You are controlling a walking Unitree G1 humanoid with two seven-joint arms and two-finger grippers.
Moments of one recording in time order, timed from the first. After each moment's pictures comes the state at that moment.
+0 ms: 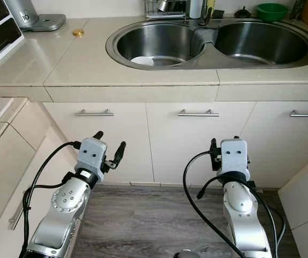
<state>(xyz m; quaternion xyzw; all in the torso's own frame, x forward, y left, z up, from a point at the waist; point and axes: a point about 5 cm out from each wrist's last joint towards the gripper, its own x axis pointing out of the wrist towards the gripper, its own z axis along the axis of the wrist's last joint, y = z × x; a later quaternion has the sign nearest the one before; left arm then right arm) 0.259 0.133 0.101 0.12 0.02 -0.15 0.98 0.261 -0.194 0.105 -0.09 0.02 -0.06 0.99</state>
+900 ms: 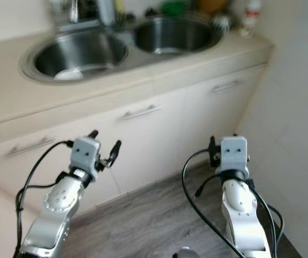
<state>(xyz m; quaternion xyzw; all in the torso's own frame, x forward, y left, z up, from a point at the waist) 0.260 0.142 0.111 0.11 -0.01 -0.14 0.98 0.262 -0.193 0.113 -0.10 0.00 -0.07 0.99</state>
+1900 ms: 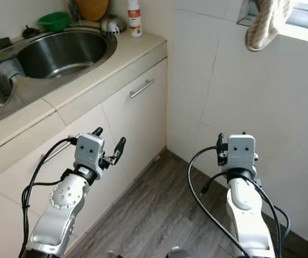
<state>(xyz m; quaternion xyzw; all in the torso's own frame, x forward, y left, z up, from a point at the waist) 0.263 0.134 0.114 0.10 -0.01 -0.15 0.98 0.262 -0.202 0.118 -0.10 -0.01 -0.10 0.99</state>
